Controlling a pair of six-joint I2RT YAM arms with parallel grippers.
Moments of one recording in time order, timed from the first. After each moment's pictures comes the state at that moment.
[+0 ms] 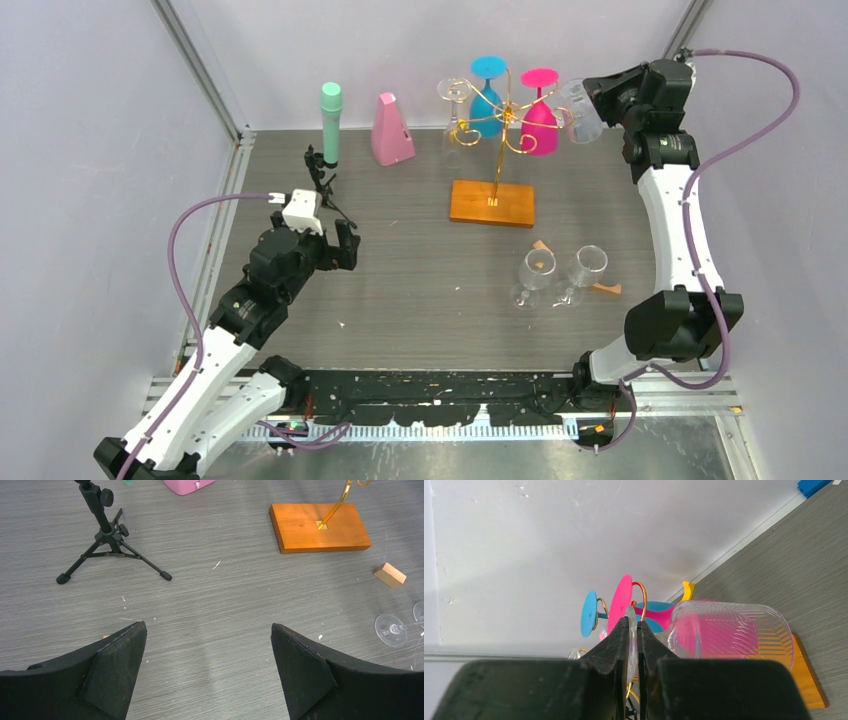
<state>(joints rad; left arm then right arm) -0.50 0.69 0.77 -0.37 -0.20 -0.20 -0.07 1.53 1.67 -0.33 -0.08 0.97</state>
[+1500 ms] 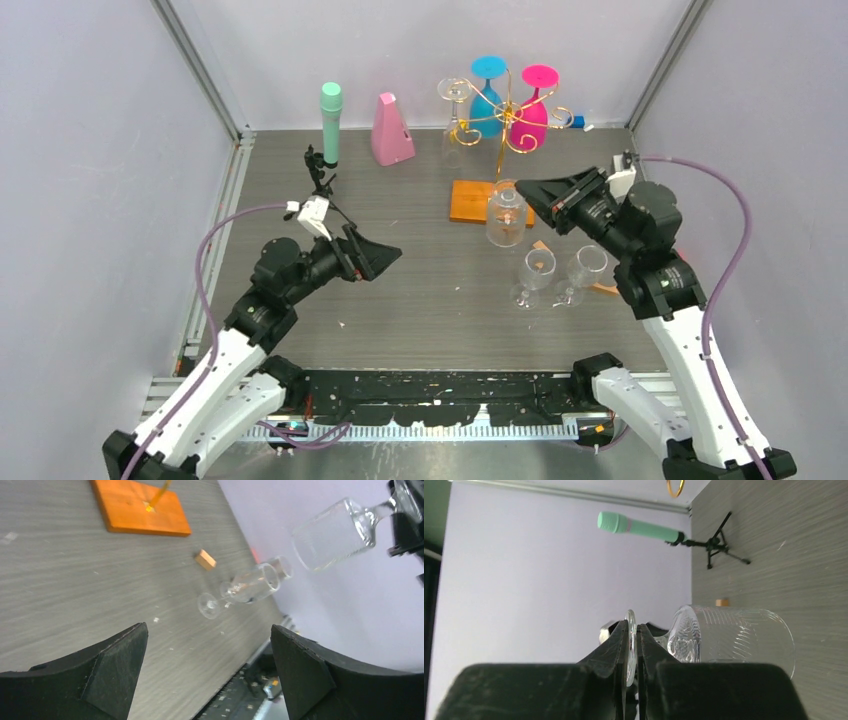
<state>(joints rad) -0.50 0.66 0.63 -0.11 0.28 -0.68 0.23 0.82 1.11 -0.40 -0.32 1.30</state>
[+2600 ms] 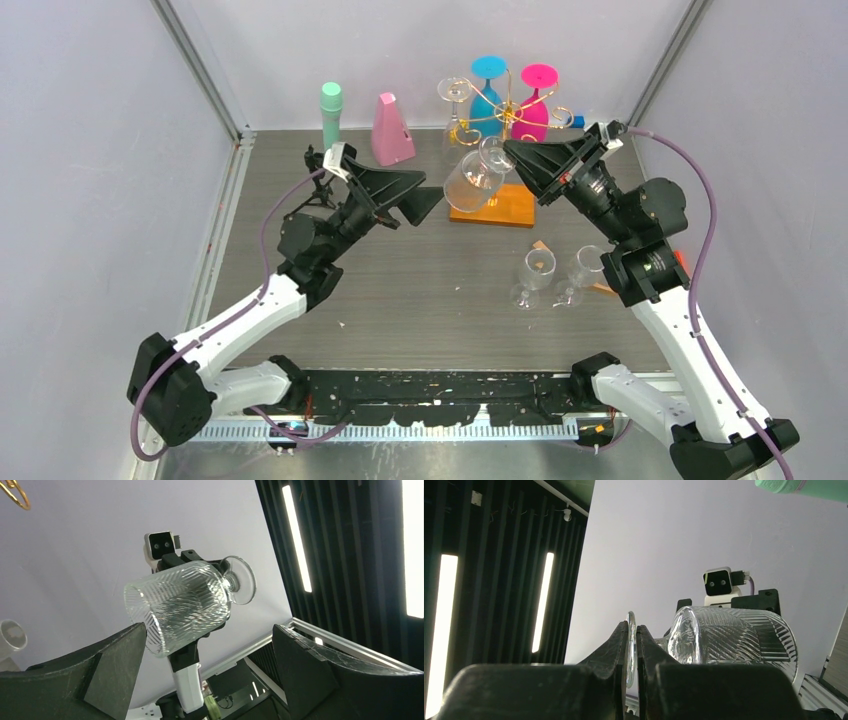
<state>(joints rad) -0.67 1.11 0.80 0.88 0.31 -1.62 0.36 0.90 1.09 0.18 -0.43 1.72</state>
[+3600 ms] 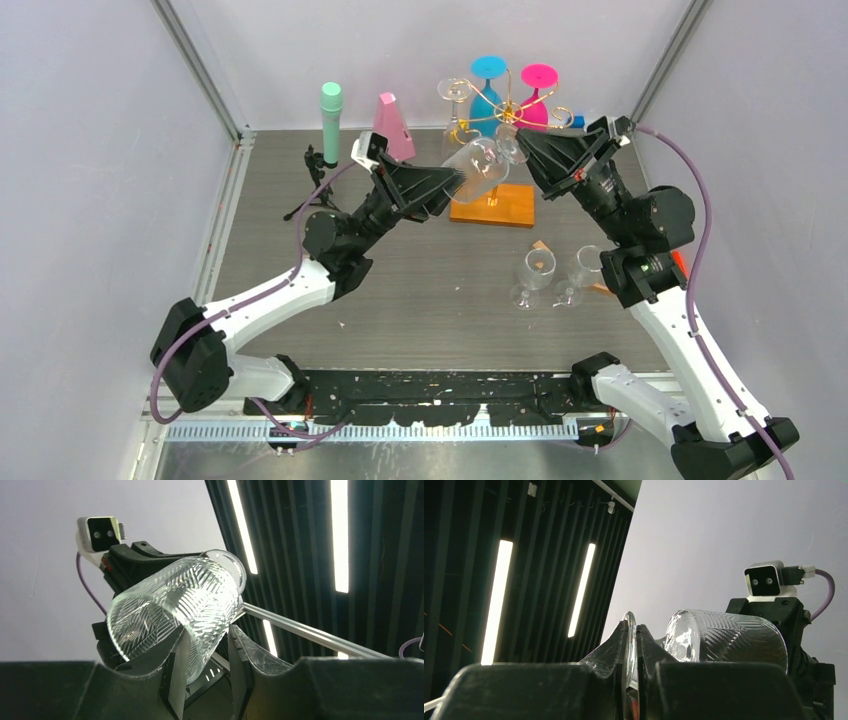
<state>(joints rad) -0.81 1.29 0.93 1.11 0.25 -1.74 0.37 0.90 1.07 0.39 -0.40 1.84</state>
